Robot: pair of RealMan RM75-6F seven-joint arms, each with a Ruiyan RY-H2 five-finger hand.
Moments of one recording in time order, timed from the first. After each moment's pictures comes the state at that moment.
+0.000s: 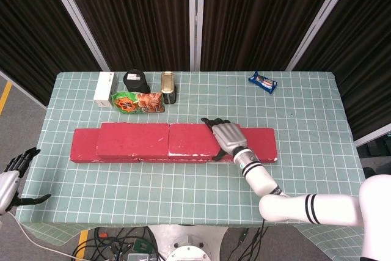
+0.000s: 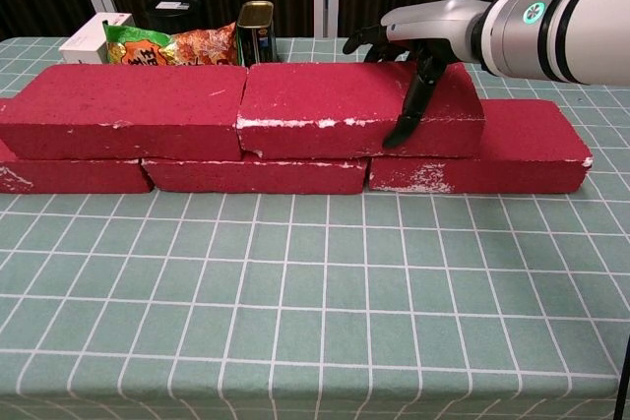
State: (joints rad) left arm -0.11 -0.95 0.04 -1.63 1.51 1.31 -0.44; right arm 1.11 -1.41 0.17 -1.75 -0.46 0.92 -0.50
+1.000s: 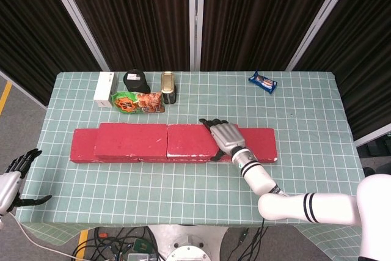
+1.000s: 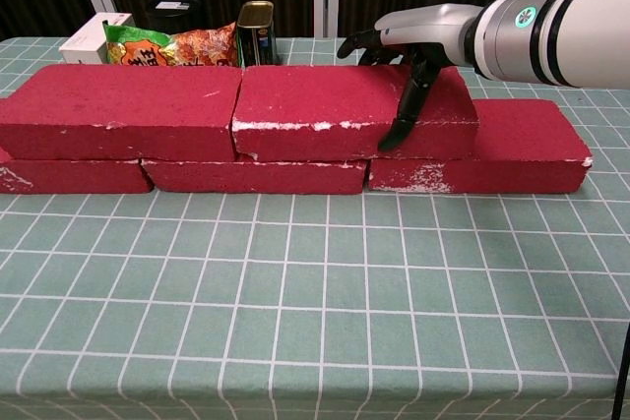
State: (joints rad) left arm -0.11 -0.96 0.05 -1.63 1.51 1.31 -0.44; right arm 1.11 -1.42 0.17 -1.73 -0.47 0.90 -0.49
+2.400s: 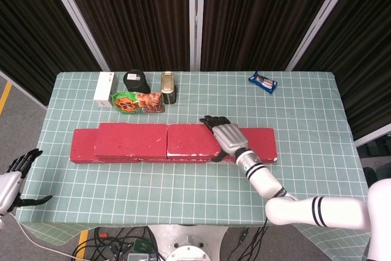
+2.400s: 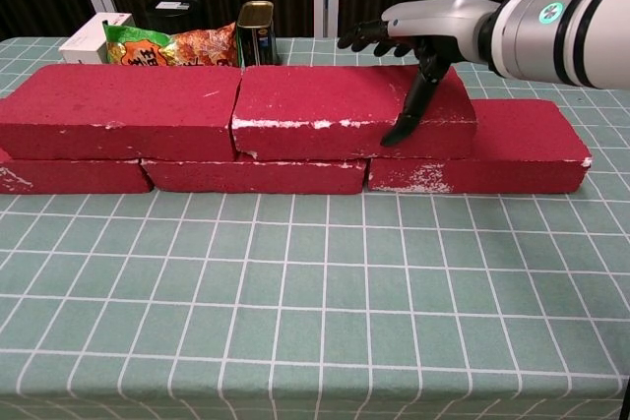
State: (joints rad) left arm -0.11 -0.96 0.05 -1.64 1.51 1.31 -0.43; right arm 1.04 -1.38 0.17 -1.78 -0.61 0.91 -0.38
